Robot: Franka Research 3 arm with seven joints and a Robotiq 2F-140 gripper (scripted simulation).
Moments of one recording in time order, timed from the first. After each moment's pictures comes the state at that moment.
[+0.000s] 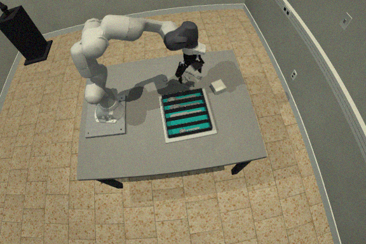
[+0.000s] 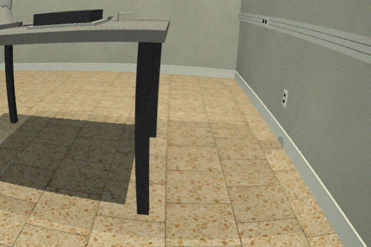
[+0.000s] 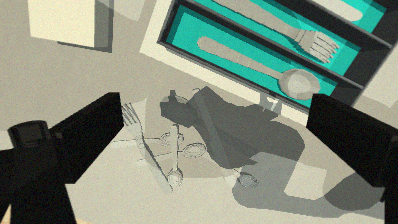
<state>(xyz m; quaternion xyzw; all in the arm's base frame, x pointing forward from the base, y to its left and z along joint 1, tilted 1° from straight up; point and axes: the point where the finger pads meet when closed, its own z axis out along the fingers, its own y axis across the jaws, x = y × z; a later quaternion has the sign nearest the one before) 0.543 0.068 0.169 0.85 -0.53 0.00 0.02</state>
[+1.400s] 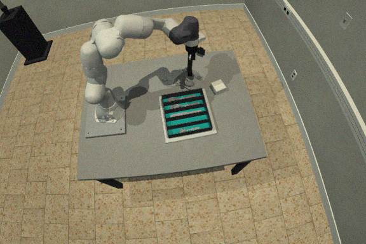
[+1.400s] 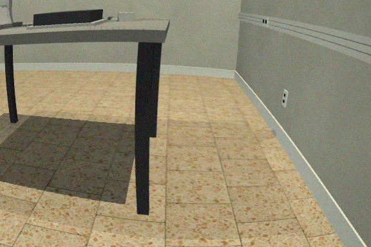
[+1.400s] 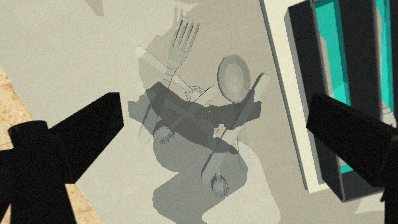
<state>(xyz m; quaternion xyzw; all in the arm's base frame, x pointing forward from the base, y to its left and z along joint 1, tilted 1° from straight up) 0.571 0.173 0.133 0.99 -0.16 -0.01 0.01</state>
